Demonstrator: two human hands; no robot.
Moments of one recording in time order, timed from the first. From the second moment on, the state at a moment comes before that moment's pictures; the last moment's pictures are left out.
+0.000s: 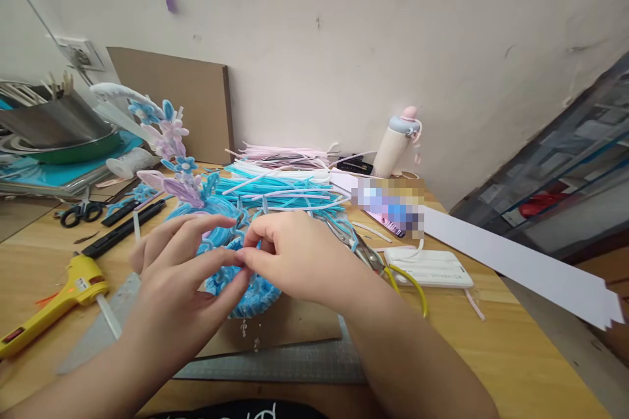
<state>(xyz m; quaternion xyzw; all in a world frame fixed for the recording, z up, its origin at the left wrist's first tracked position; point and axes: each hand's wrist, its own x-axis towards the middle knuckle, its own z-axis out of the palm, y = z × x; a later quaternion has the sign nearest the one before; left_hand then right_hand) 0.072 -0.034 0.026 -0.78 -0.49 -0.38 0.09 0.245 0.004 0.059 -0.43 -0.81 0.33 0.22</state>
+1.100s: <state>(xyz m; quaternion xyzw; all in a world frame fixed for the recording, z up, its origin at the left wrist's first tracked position) 0.027 -0.041 0.012 -0.76 -0.50 -0.41 0.09 0.231 -0.022 0.065 -0.40 -0.86 0.05 0.30</state>
